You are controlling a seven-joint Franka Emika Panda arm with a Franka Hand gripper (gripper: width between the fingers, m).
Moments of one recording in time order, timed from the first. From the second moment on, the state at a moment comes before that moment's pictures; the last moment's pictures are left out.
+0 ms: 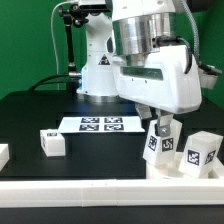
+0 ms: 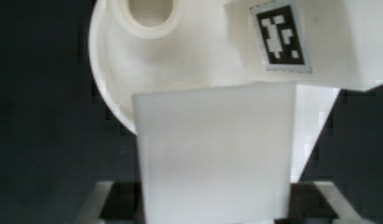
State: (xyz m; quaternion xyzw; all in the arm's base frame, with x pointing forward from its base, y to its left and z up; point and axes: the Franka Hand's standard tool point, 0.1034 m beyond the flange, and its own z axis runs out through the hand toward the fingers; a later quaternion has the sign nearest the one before) arm 0.629 0.043 0.087 -0.79 0.61 0.00 0.08
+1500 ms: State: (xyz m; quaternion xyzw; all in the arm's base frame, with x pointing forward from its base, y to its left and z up) arm 0.634 0.058 0.088 -0.49 0.86 0.06 0.13
